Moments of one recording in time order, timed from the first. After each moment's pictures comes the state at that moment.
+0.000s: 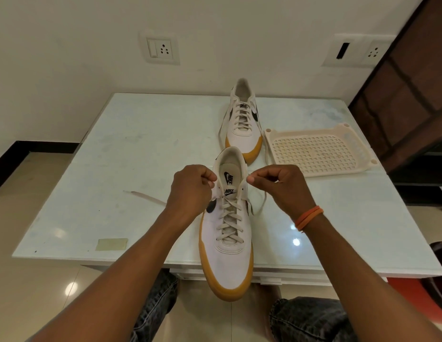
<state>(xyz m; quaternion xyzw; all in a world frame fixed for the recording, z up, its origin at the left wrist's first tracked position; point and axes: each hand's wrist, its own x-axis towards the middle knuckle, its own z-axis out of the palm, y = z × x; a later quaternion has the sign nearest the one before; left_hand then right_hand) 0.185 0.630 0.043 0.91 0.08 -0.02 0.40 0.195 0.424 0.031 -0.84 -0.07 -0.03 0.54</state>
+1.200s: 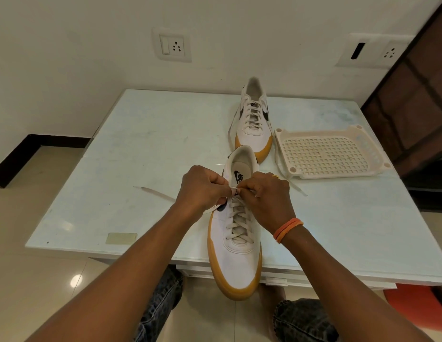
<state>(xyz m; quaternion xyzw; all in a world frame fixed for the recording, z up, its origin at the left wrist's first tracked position) 0.180 0.632 0.049 0.85 0.13 -0.09 0.51 0.190 0.474 0.001 -0.94 -0.16 -0.13 0.27</state>
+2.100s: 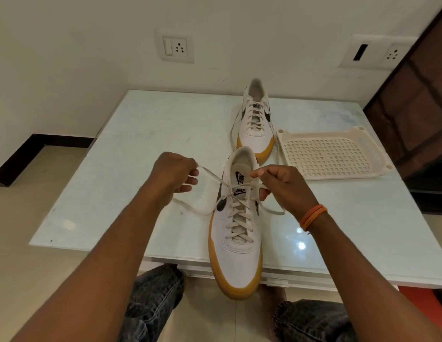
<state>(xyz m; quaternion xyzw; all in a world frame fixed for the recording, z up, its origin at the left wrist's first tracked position) 0.199 0.676 0.073 0.76 0.26 -0.07 0.58 0.197 0.443 0.039 -0.84 -0.06 0.06 0.53</state>
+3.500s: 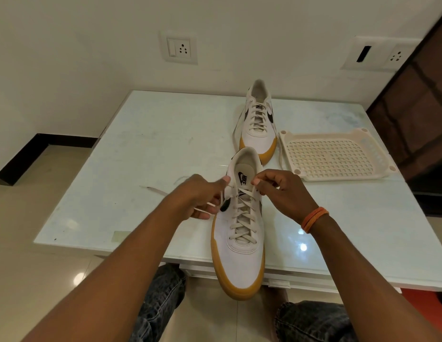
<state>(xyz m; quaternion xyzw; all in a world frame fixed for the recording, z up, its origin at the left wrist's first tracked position) 0.186 0.647 0.056 0.79 0.24 -0.26 0.50 0.204 0.440 0.018 -0.88 -0.12 0.03 0.45</state>
